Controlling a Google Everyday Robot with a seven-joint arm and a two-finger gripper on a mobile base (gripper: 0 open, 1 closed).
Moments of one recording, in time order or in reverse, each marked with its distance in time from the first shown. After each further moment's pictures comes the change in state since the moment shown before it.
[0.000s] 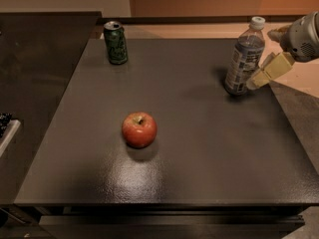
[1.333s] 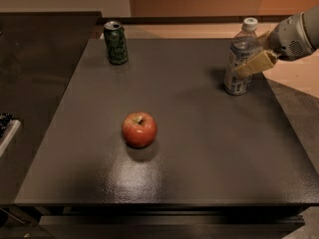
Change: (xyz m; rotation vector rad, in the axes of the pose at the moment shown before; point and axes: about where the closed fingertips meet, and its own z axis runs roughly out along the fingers) arm -0.022 0.013 0.020 -0.109 -0.083 0.002
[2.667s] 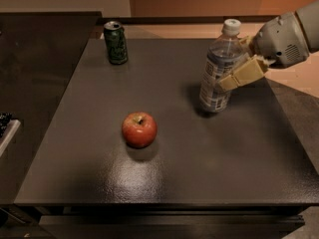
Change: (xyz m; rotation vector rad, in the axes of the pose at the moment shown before) arm -0.060 0.113 -0.011 -0.251 -0.122 -0.110
